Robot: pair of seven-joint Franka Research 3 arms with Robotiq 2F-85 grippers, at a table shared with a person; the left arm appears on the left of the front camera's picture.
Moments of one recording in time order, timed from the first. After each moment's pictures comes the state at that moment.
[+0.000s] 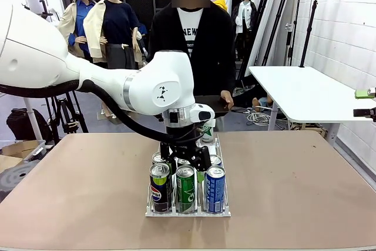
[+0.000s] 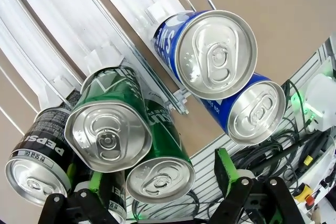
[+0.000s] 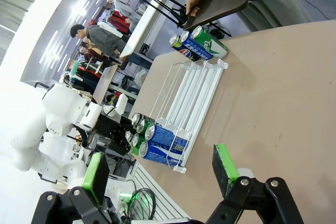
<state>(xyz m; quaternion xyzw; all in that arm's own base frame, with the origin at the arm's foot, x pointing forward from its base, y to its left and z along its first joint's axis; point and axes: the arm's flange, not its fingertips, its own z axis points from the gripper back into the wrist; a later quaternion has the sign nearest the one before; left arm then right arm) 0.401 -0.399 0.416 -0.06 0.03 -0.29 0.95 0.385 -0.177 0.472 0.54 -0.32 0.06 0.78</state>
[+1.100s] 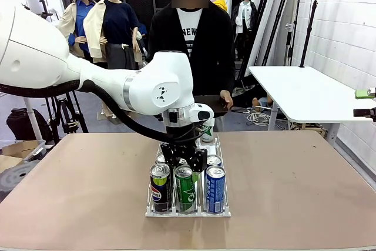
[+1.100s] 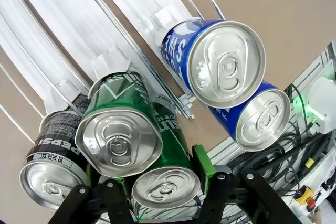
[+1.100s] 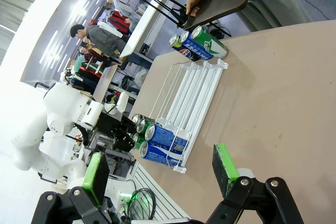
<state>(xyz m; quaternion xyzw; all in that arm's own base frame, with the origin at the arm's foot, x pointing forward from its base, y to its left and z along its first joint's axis) 0.407 -0.398 0.414 -0.05 0.02 -0.29 0.95 0.385 -0.177 0.472 0.54 -0.32 0.06 0.78</state>
